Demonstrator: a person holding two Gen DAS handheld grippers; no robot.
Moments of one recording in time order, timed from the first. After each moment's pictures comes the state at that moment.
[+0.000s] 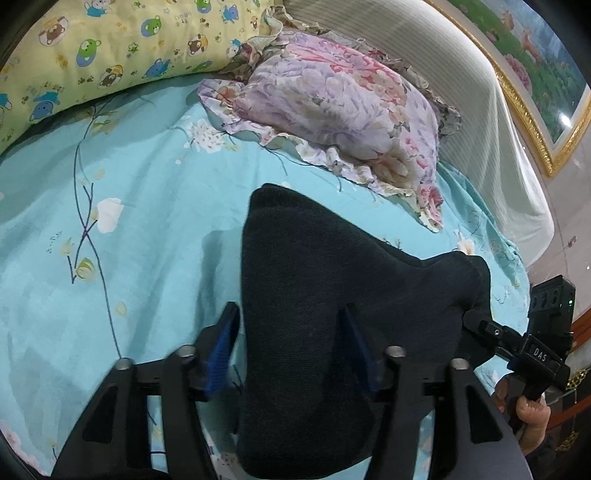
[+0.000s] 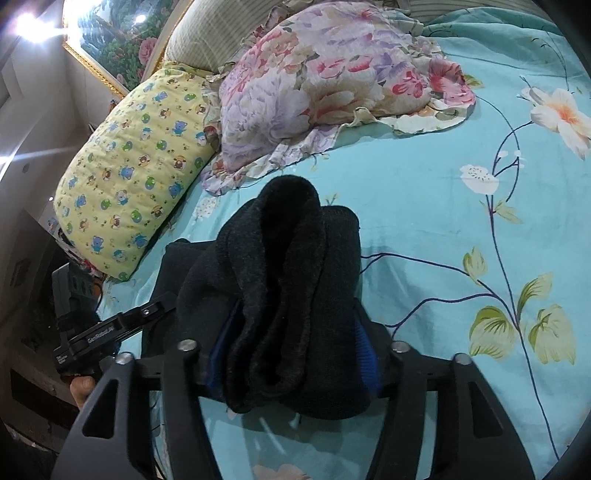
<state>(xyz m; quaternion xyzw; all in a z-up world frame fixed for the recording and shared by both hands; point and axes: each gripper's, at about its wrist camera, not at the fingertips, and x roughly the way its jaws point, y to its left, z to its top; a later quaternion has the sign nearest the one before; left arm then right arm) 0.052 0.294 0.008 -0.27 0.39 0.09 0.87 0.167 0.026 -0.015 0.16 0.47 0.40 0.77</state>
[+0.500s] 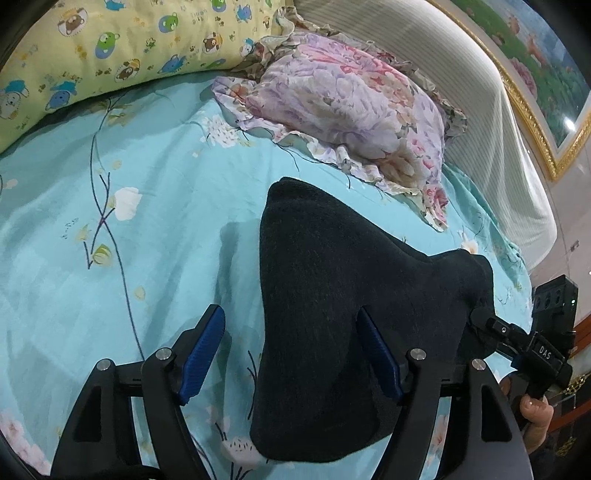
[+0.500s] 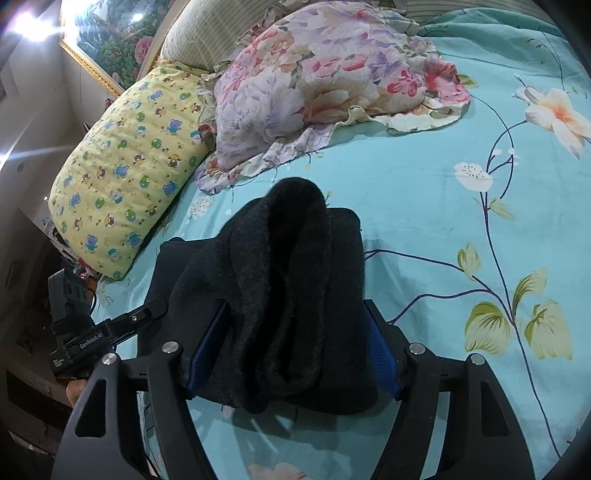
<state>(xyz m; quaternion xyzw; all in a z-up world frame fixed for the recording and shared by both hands) 0.038 0.297 0.008 -0.27 0.39 0.10 0.87 0.164 0.025 -0.016 0.16 0.47 0.39 0.78</state>
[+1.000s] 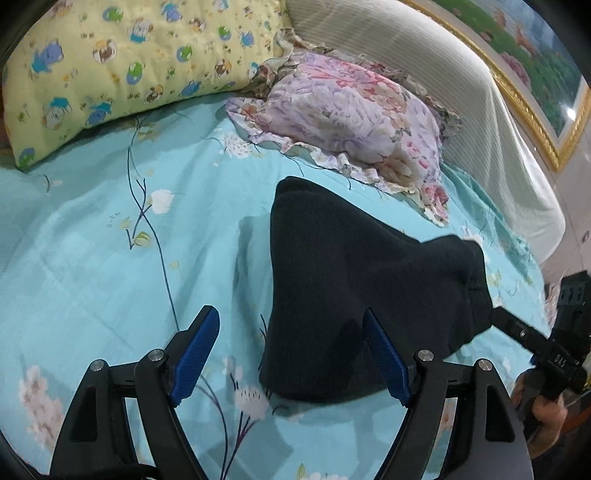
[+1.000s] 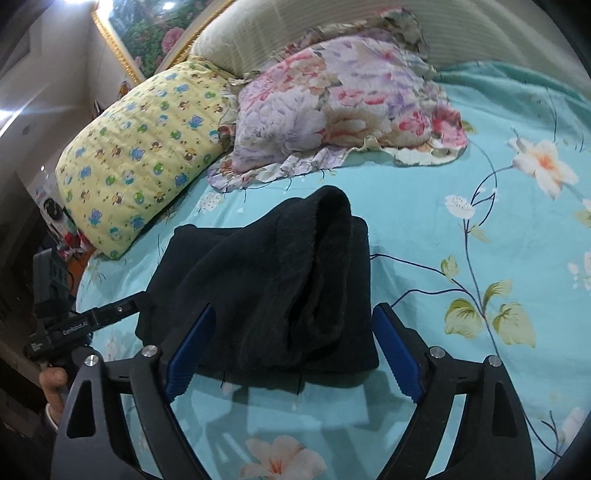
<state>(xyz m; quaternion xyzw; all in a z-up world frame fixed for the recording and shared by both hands) -0.003 0.273 0.026 -0.23 0.38 0.13 0.89 0.123 0.016 0.013 0.09 0.41 0.39 0.82</state>
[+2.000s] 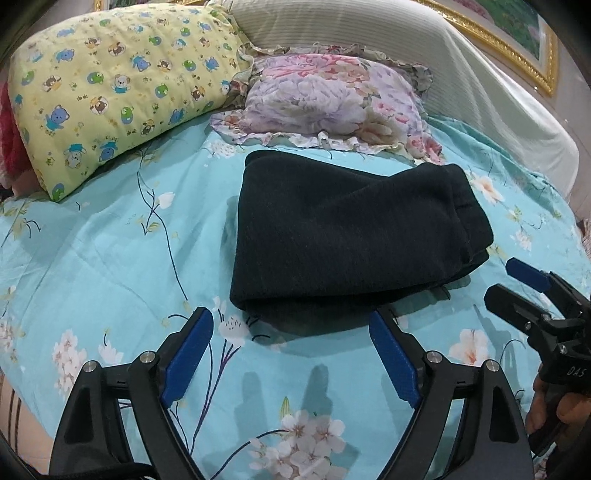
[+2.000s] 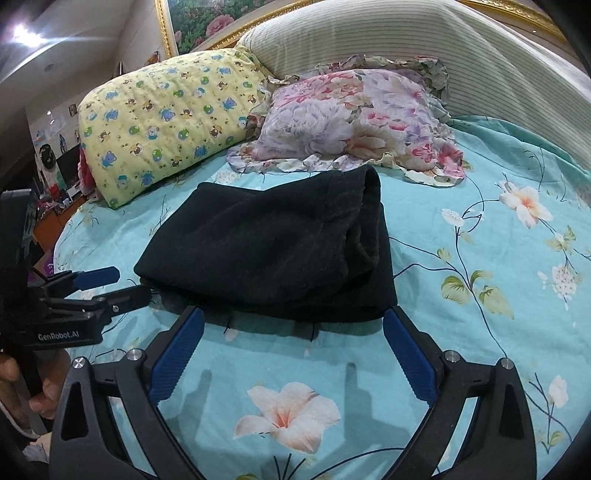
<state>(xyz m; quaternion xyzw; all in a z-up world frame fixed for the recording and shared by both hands) -0.032 0.197 0.025 -0.10 0.39 0.18 0.90 0.046 0.023 0.010 0.00 0.34 0.38 0.86</state>
